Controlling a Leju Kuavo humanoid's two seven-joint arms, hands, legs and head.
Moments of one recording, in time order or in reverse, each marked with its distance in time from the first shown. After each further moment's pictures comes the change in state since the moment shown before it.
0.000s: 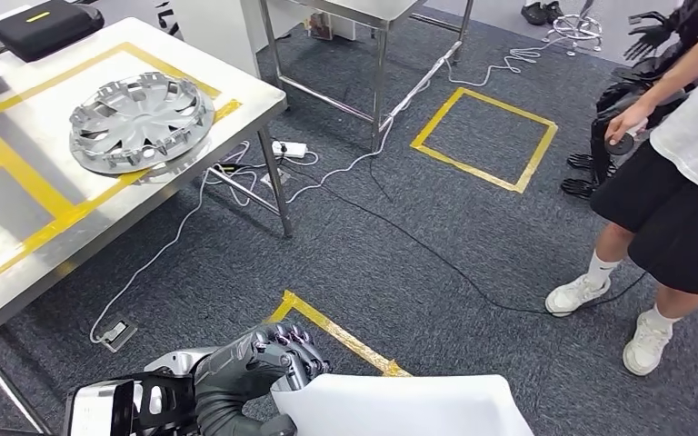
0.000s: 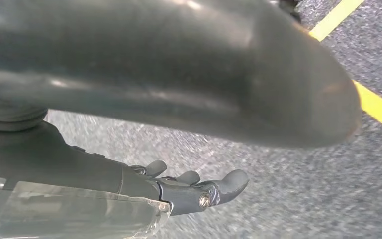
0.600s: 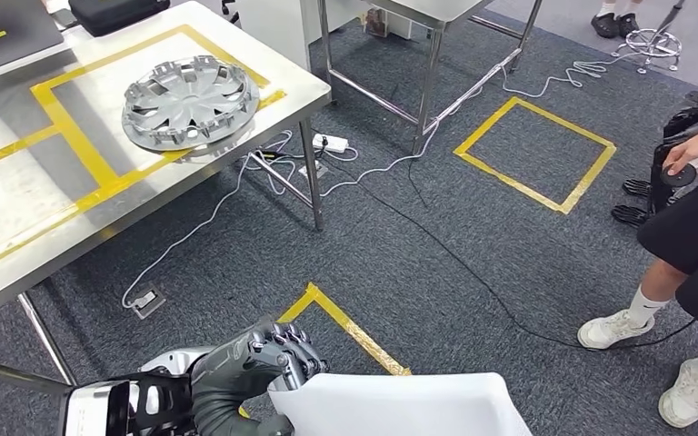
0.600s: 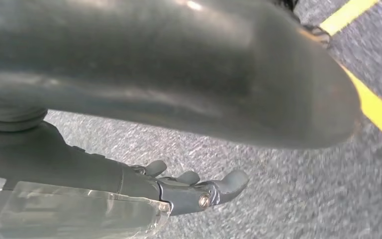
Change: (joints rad) left arm -0.004 0.003 0.002 0.000 0.002 -0.004 0.000; right arm 0.003 0.009 -0.006 0.003 -0.001 0.003 -0.001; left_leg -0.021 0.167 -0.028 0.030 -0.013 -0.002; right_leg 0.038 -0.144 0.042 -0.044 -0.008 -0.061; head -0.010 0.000
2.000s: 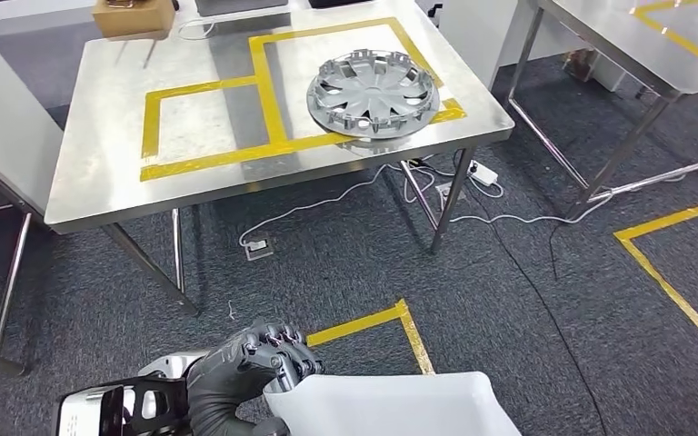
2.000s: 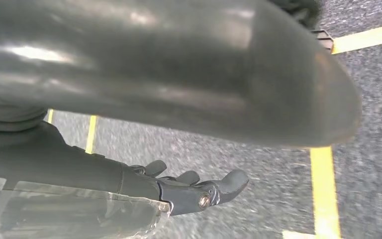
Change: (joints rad) left arm 0.029 0.000 0.020 -0.017 -0.020 0.005 -0.010; right arm -0.015 -0.012 0.000 0.001 0.054 0.006 0.017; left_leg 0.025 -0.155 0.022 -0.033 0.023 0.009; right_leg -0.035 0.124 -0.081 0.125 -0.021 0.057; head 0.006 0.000
